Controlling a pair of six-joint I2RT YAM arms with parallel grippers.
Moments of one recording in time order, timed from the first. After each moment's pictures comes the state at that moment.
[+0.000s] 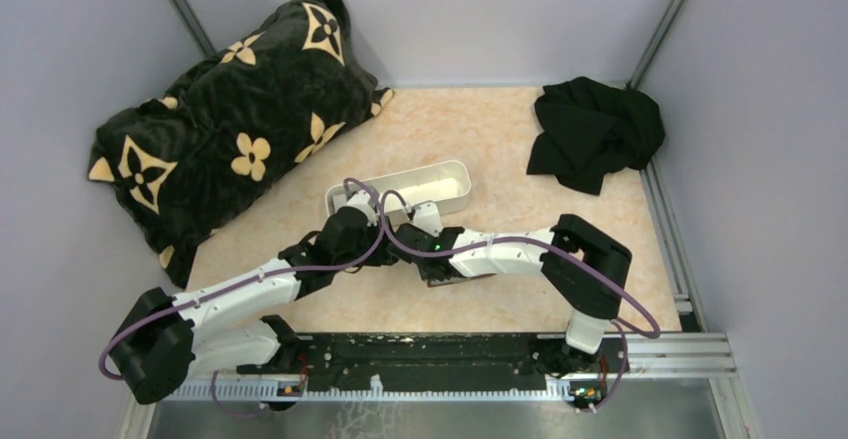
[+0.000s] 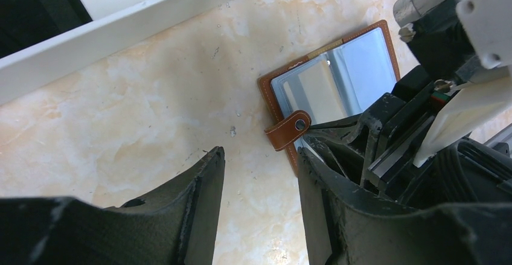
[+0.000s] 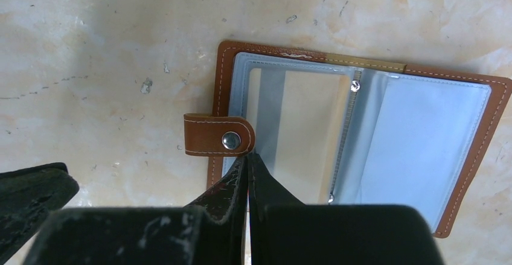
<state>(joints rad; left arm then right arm) -0.80 1.10 0.49 0.00 -0.07 -0.66 1.15 1.74 1.06 -0.52 0.47 0.74</state>
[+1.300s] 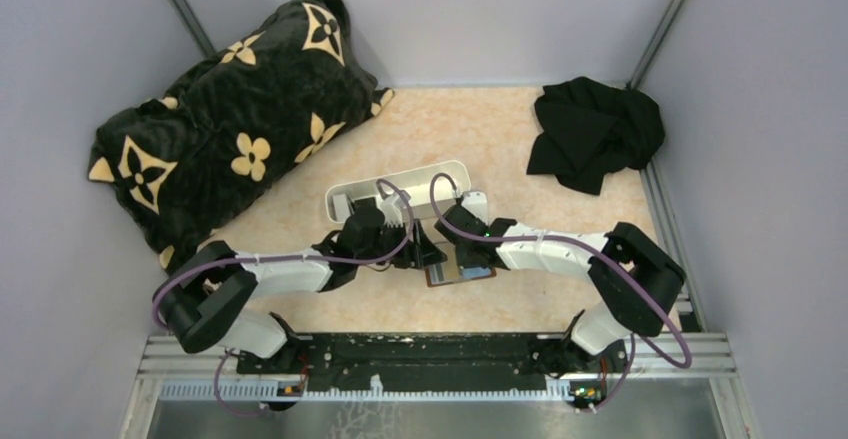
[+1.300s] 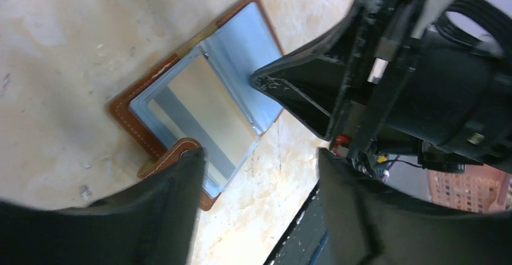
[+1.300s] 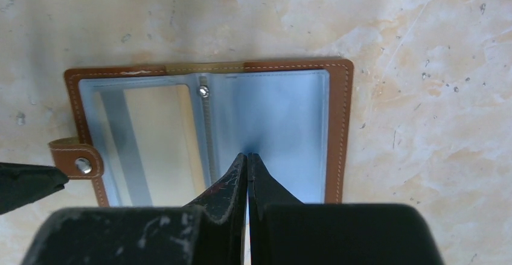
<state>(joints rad) -0.82 1.41 0.47 0.49 0.27 -0.78 0.93 1.50 0.82 -0.44 0.39 0.72</state>
